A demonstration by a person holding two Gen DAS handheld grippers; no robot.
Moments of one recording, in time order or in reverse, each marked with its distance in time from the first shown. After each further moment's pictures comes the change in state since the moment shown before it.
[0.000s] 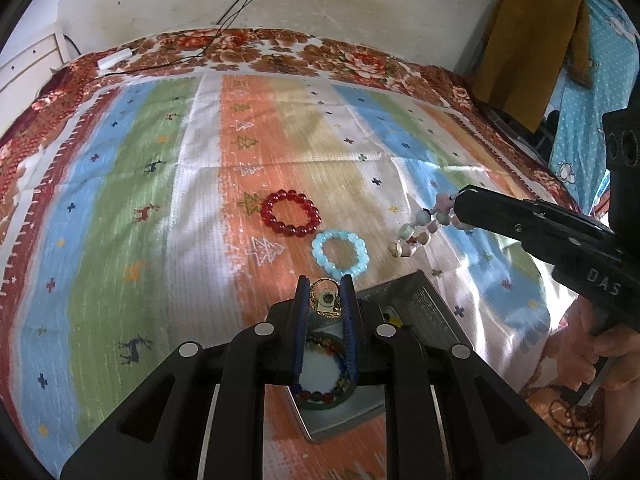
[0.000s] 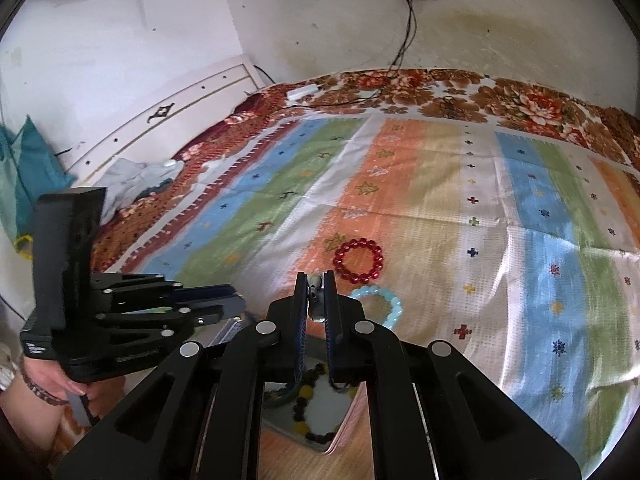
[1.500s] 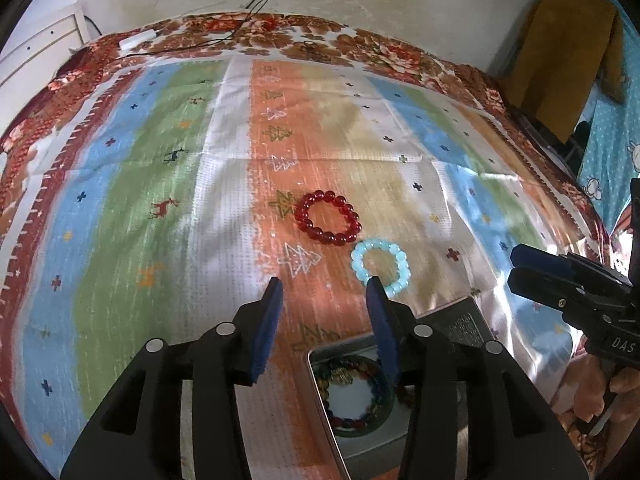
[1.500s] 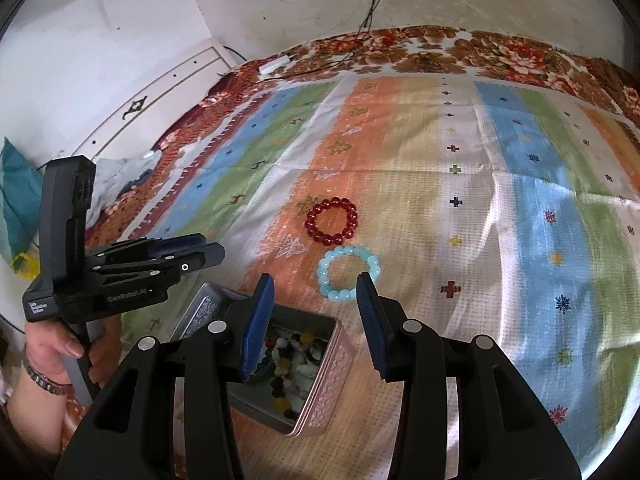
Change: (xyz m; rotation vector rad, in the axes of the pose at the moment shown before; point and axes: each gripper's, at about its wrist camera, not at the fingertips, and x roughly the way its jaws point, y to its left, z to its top) left arm 0.029 0.026 0.021 -0.066 0.039 0.078; right arm 0.022 -0.036 -0.016 0.119 0.115 -0.024
